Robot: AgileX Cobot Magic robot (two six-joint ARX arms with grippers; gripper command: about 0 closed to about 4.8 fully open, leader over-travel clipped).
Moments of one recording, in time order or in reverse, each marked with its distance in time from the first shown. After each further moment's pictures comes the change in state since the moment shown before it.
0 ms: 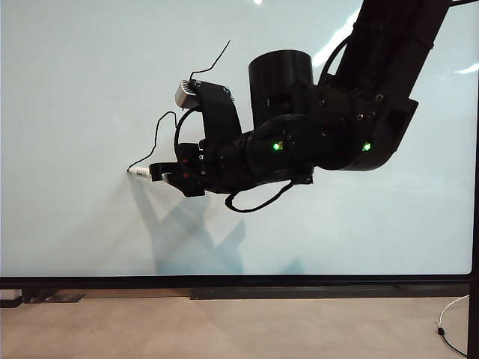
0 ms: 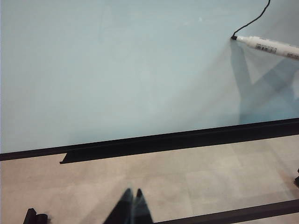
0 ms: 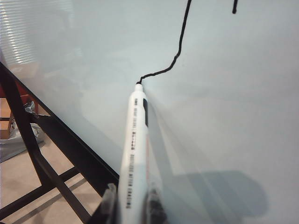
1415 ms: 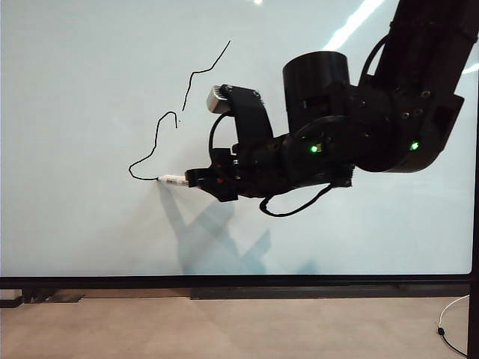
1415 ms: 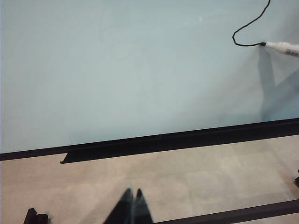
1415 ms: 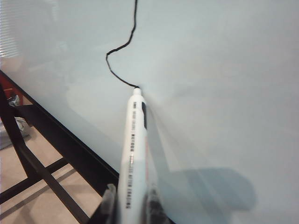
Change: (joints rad) left arm 0.000 0.000 0.000 0.000 0.000 0.000; right arm -0.065 -0.062 -0.123 0.044 -0.006 -0.018
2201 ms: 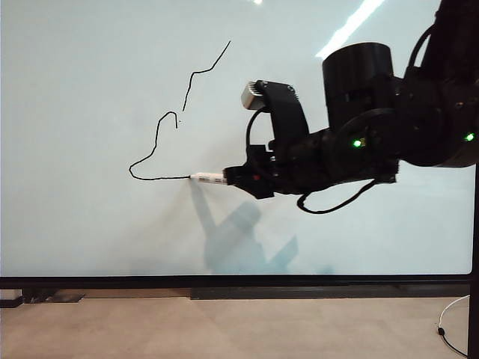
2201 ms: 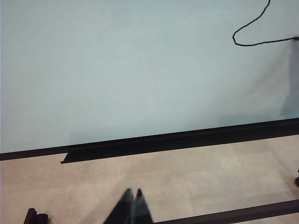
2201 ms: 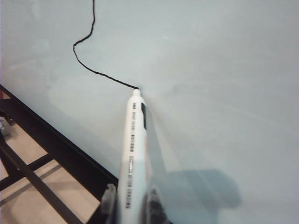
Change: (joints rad) left arm 0.000 0.000 0.000 0.000 0.000 0.000; right arm -0.073 -0.084 -0.124 0.042 -0.002 -0.024
